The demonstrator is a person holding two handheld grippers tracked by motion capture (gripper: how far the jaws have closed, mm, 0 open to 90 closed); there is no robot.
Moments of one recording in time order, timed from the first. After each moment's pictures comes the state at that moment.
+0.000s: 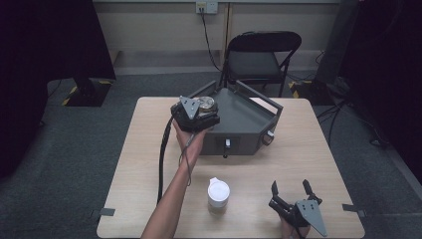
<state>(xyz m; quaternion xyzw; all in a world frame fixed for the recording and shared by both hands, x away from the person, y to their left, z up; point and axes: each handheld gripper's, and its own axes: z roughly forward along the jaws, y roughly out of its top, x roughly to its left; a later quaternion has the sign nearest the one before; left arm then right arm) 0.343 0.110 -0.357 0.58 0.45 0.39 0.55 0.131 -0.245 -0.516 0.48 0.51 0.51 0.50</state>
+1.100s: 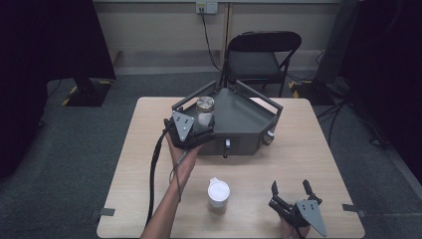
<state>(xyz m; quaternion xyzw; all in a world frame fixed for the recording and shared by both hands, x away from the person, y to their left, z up) 0.283 0.135 -0.370 0.57 0.41 0.41 0.58 0.131 -0.245 -0.516 0.48 0.51 0.51 0.50</state>
